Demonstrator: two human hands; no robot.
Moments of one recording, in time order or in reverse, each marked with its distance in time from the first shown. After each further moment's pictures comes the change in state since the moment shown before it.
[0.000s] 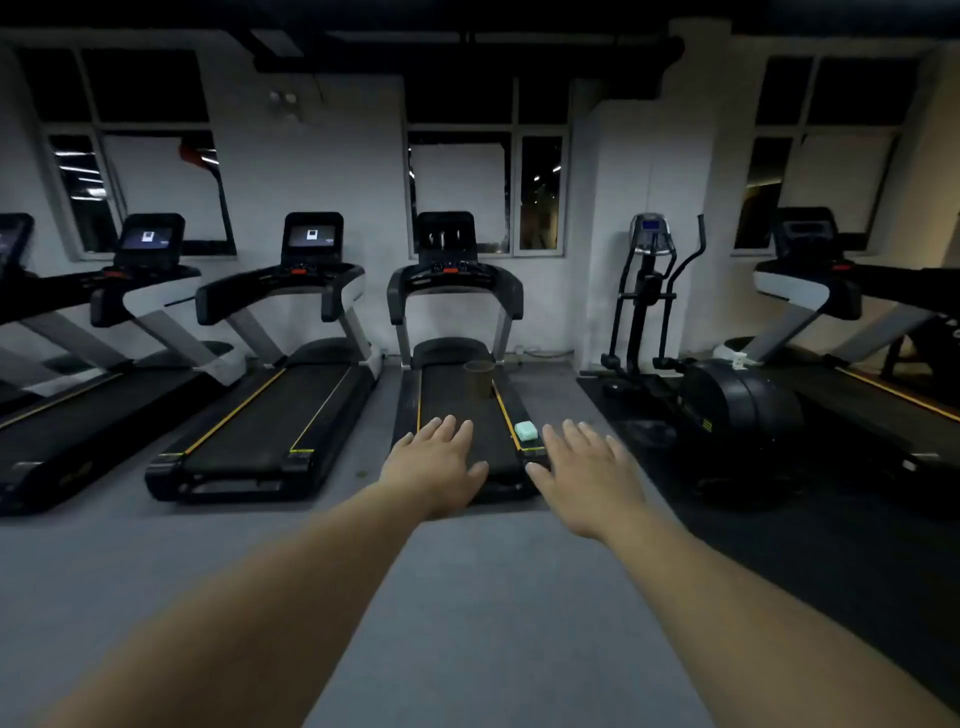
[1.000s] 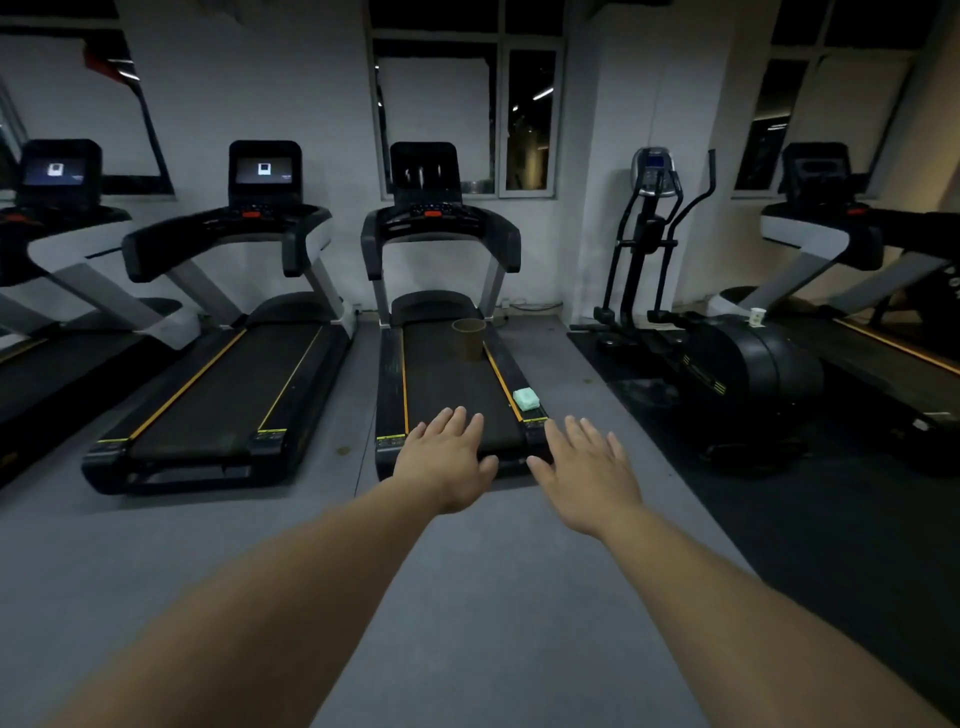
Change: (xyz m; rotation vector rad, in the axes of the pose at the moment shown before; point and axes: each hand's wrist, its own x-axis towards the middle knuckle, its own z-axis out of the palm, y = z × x) left_hand 0.250 -0.154 0.098 -0.004 -0.097 0.089; right_hand 0.254 -0.050 0.144 -0.003 -0.079 0.097
